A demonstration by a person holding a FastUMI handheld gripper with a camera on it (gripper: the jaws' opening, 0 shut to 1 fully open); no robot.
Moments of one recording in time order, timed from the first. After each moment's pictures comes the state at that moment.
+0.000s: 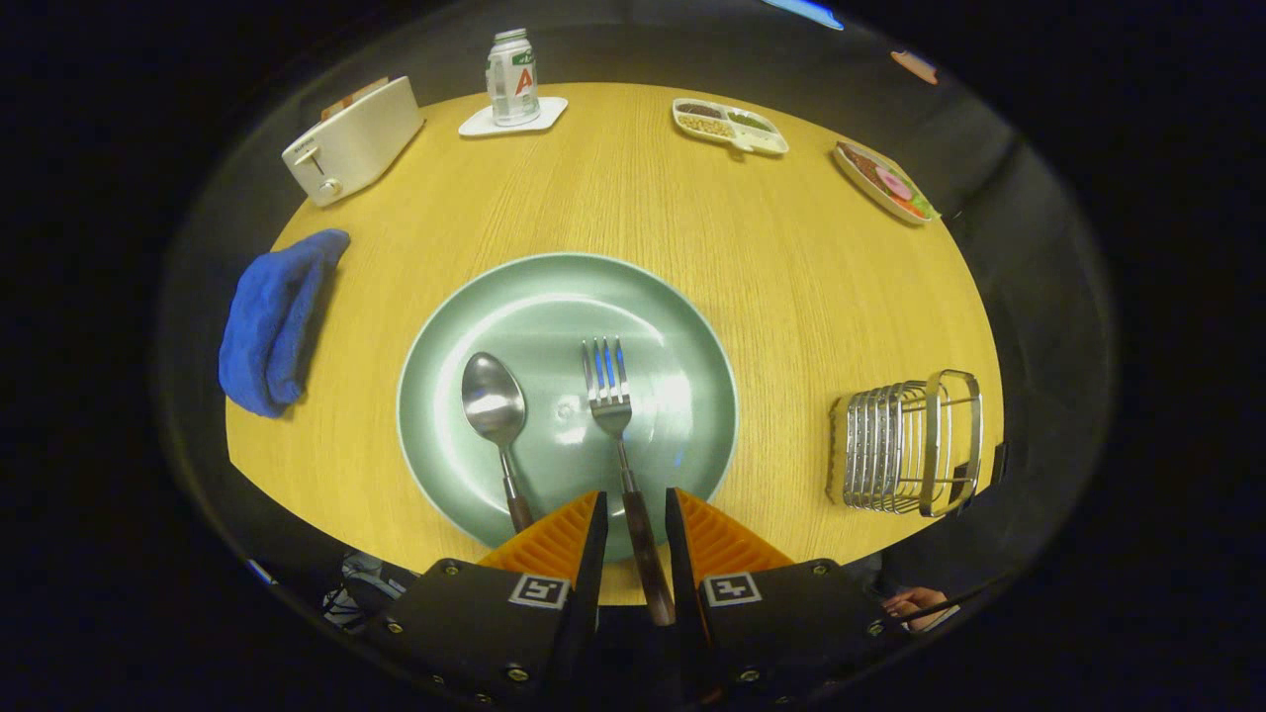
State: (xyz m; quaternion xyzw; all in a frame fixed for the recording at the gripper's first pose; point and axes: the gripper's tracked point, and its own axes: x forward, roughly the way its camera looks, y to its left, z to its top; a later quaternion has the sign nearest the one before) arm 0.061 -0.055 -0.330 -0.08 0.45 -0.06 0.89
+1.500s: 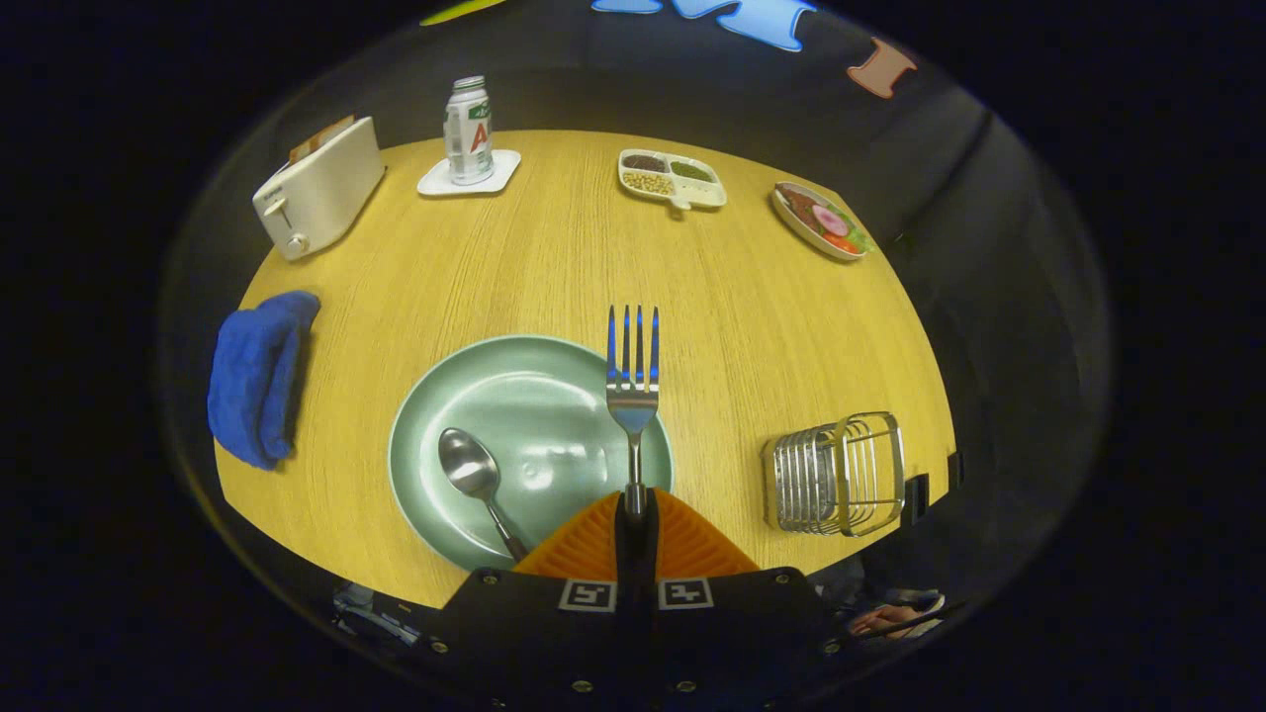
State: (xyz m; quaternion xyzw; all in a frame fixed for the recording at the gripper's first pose) arm 0.070 -0.070 -0.251 -0.08 0.36 -0.15 0.92
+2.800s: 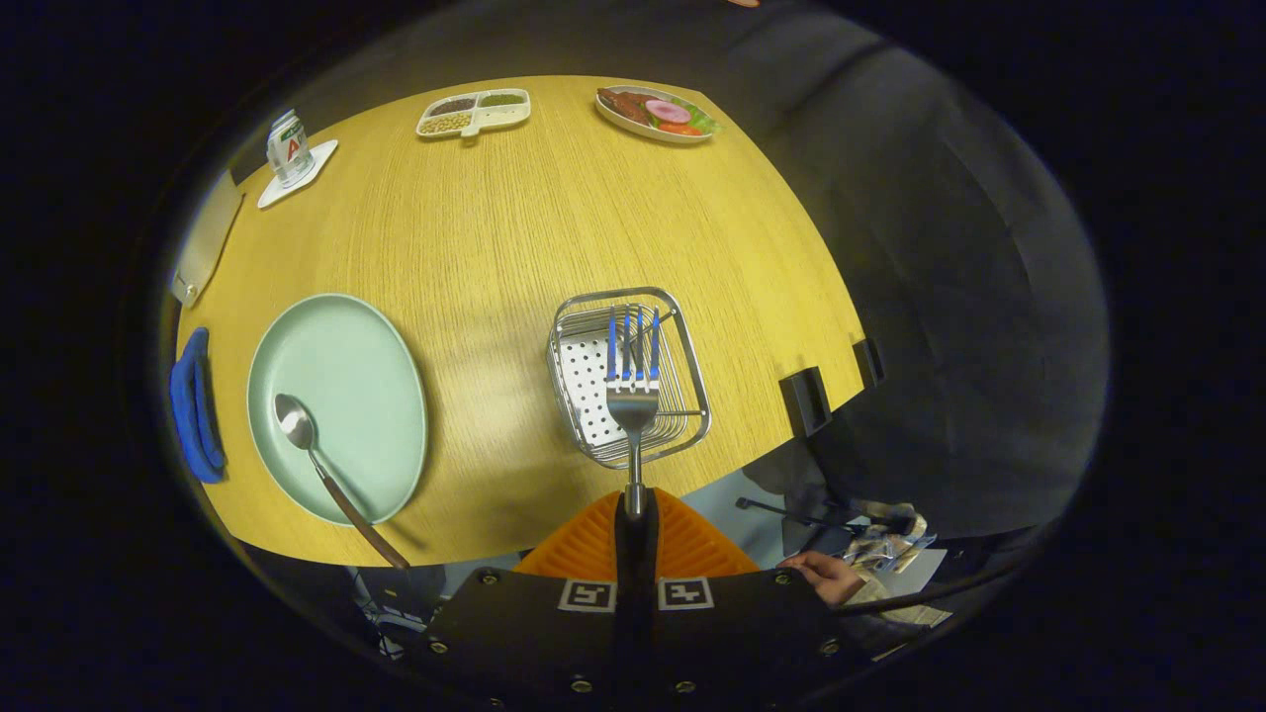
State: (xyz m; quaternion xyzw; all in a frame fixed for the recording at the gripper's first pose) arm -0.013 -0.210 -0.266 0.01 0.48 -0.25 0.84
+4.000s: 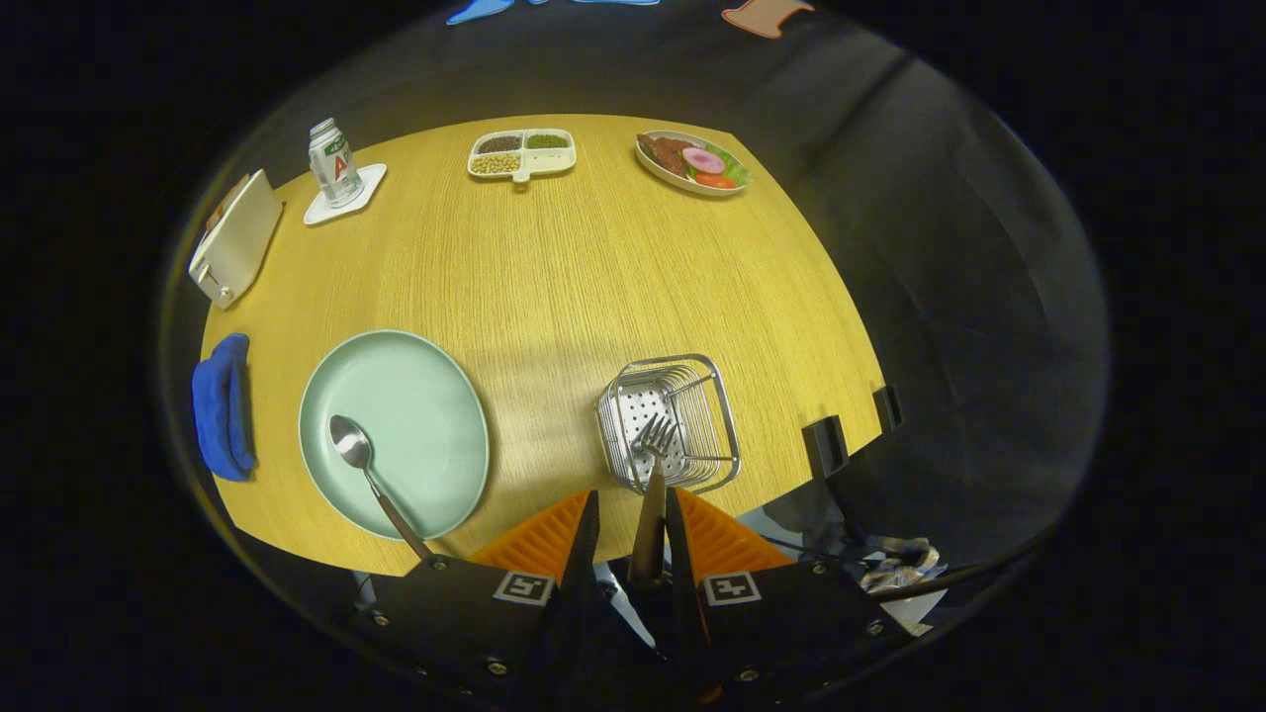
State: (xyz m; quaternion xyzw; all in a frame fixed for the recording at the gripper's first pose) arm 0.009 -0.186 -0.224 -0.02 0.42 -0.22 0.88
